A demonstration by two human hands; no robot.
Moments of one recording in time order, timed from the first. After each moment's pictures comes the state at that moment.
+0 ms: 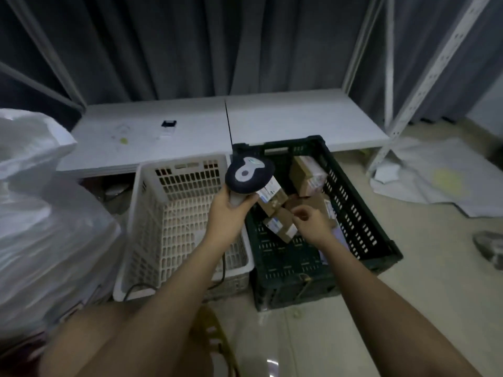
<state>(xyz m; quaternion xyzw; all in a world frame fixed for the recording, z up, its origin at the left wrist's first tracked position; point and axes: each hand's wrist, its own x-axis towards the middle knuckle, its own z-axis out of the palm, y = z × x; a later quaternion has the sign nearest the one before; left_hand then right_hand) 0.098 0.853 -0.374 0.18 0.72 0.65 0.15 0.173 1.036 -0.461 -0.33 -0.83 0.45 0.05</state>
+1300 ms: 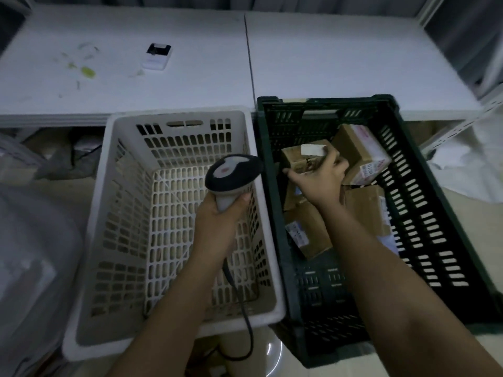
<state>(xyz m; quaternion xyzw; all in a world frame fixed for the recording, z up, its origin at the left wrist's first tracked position) -0.035 0.863 -0.510 -0.05 0.70 0.68 0.22 -0.026 1.084 -0.585 -0.42 -0.83 0.34 0.15</state>
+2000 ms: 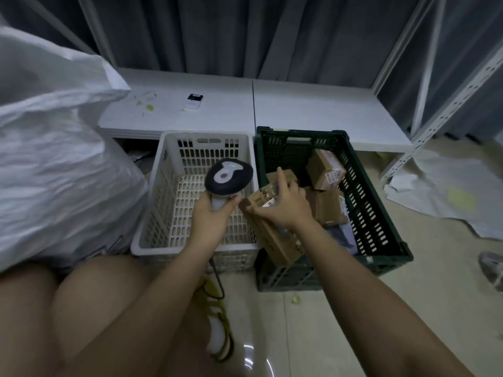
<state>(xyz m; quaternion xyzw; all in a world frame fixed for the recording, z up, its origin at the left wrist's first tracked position) 0.113 0.775 -0.413 0.05 0.72 0.69 0.10 0.140 0.943 -0.424 -0.23 -0.94 0.26 -0.05</state>
